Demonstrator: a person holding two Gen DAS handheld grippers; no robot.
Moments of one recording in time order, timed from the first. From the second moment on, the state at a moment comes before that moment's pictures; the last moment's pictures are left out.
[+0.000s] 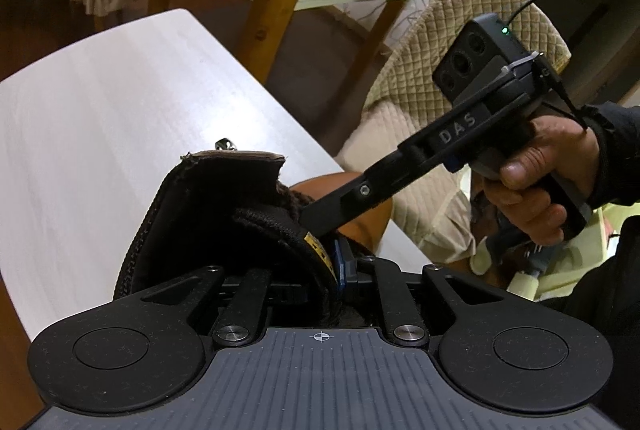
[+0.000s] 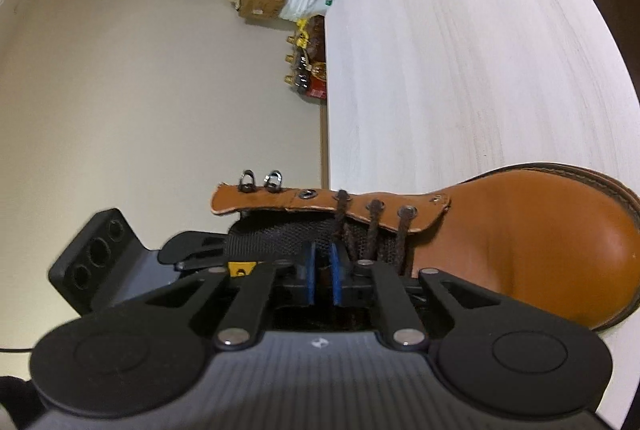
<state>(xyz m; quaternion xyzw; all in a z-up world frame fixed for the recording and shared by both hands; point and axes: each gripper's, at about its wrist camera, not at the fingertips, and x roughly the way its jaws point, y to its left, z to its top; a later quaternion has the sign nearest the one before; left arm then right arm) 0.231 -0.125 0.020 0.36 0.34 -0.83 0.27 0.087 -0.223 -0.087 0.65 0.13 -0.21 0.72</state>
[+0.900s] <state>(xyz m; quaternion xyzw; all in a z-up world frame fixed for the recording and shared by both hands) 0.245 -0.120 0.022 0.33 0.38 -0.80 0.33 0.041 -0.253 -0.021 0.56 0.06 -0.32 0.76</state>
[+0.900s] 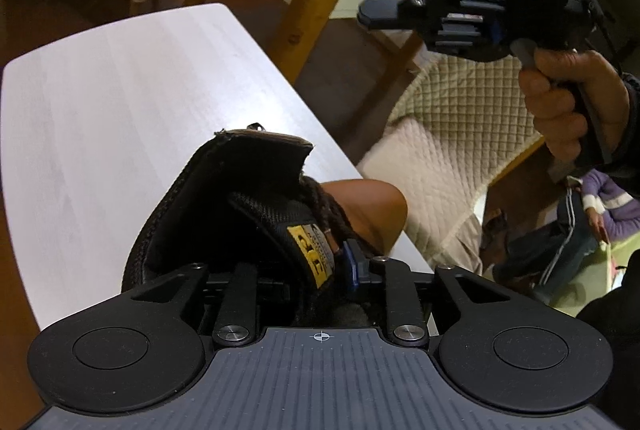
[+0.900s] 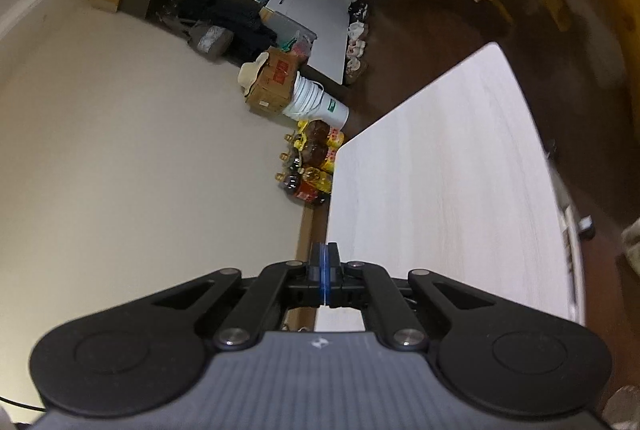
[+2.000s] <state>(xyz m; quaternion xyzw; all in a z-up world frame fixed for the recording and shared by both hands) 0.222 -0.116 0.092 0.47 0.06 -0.83 0.31 0.061 -0.226 -0.100 0.72 0.05 -0.25 0.65</state>
